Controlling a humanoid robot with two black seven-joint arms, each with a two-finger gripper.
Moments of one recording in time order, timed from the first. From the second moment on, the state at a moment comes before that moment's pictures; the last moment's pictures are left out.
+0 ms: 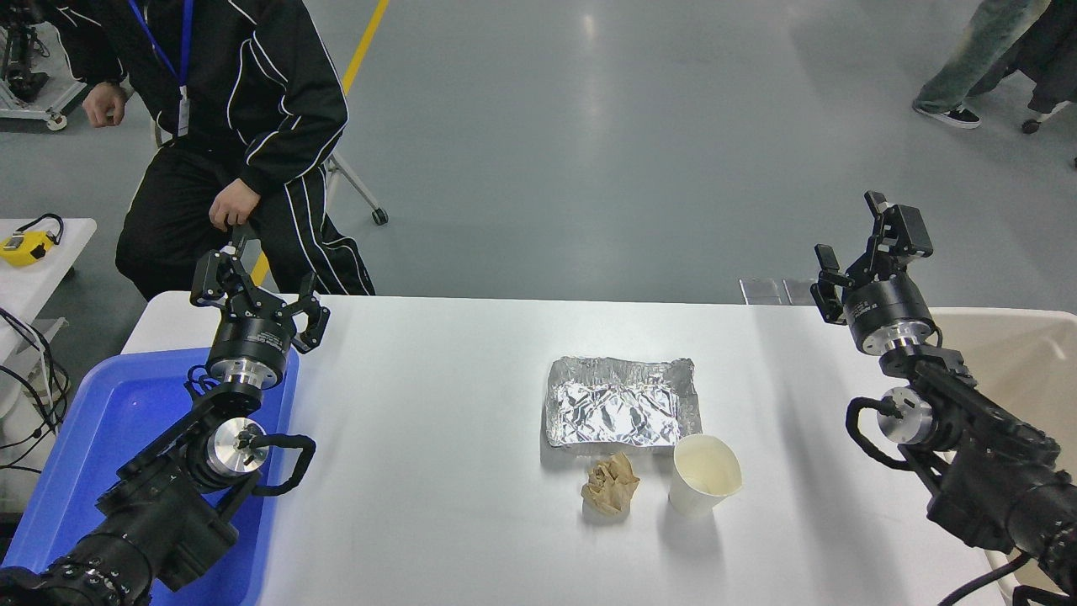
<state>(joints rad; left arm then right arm) -0.53 0.22 -1.06 -0.60 0.23 -0.31 -0.59 0.71 -0.28 0.72 0.52 -0.28 0.06 0.63</state>
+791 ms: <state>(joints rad) -0.53 0.22 -1.06 -0.60 0.23 -0.31 -0.59 0.67 -0.31 0.72 0.53 -0.19 0.06 0.64</state>
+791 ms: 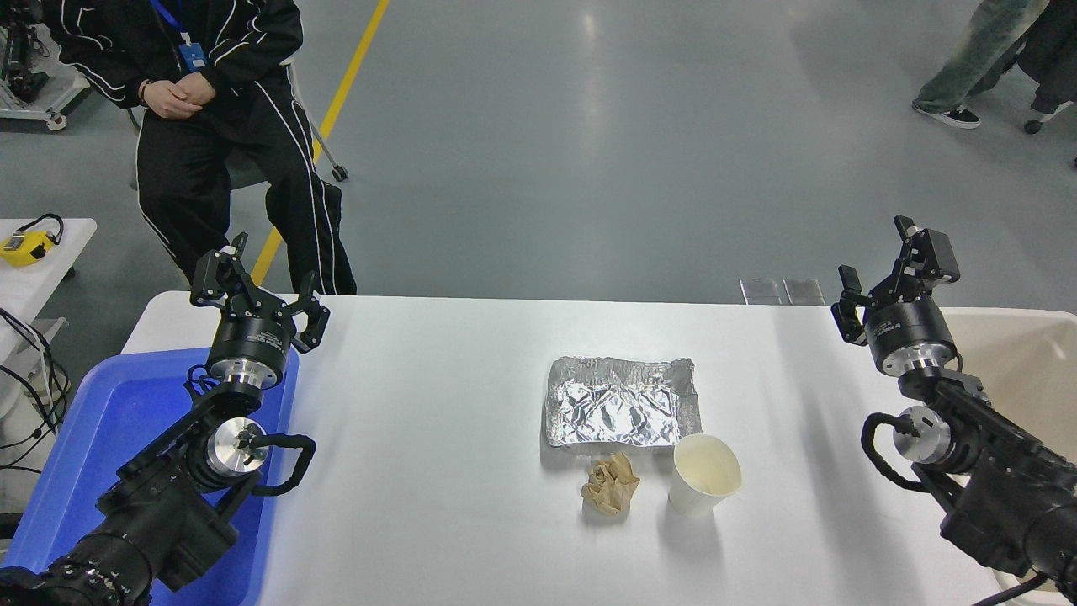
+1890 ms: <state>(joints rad) -0.53 0.22 -1.06 -0.60 0.23 -0.31 -0.59 1.42 -0.61 -0.59 0.64 -0.50 0.24 0.63</state>
